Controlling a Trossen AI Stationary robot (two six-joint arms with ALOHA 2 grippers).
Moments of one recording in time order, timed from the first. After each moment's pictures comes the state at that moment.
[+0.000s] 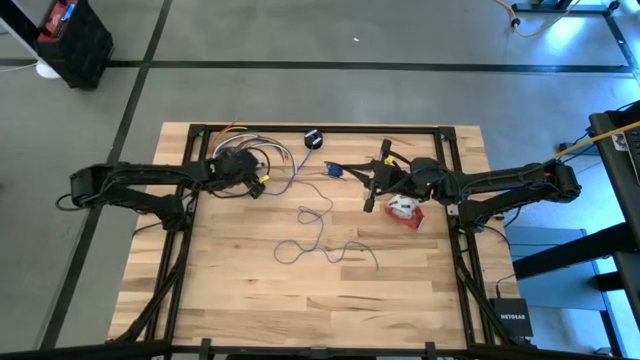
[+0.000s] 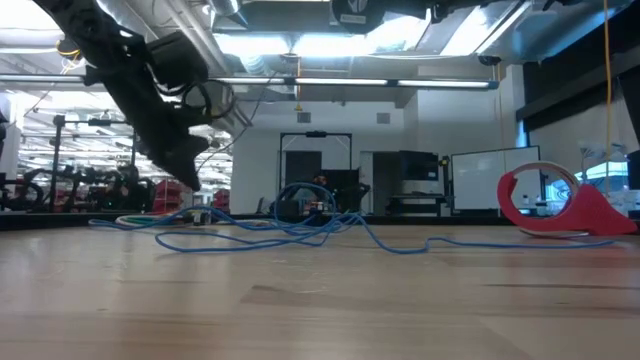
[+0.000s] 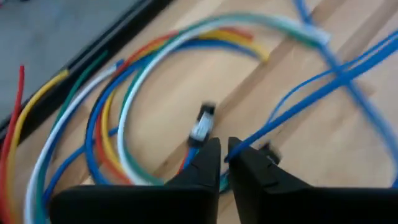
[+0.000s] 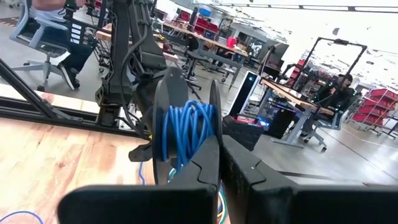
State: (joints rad) left arm 0.40 1.17 0.50 -0.23 -0.44 -0.18; right arm 0.00 1.15 0.75 0.42 0.27 -0.35
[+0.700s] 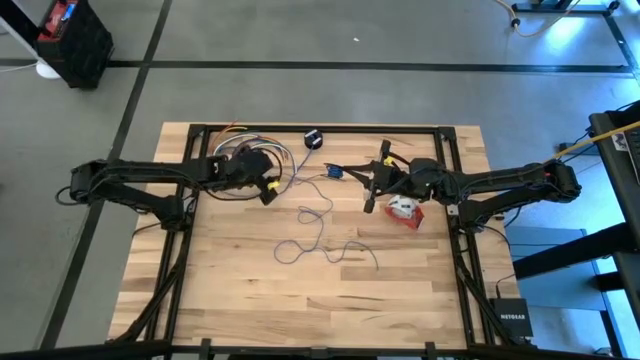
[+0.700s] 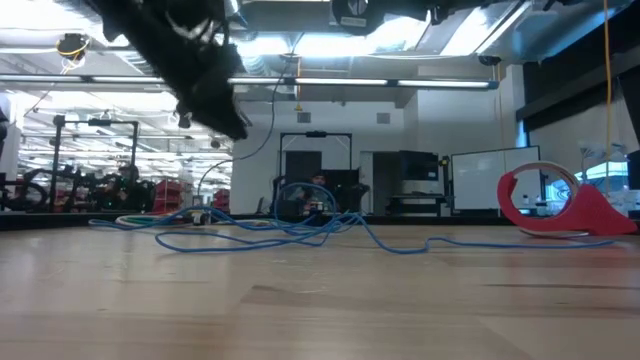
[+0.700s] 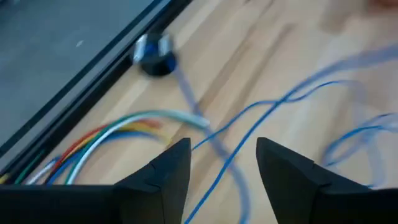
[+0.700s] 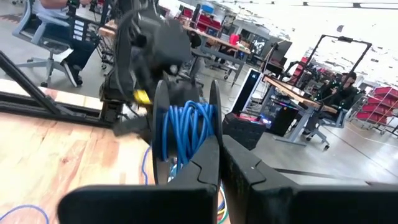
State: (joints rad) left arm 0.22 1.16 0.74 -0.30 -0.36 -0.15; right arm 0.00 1.15 0.75 0.40 0.27 -0.35
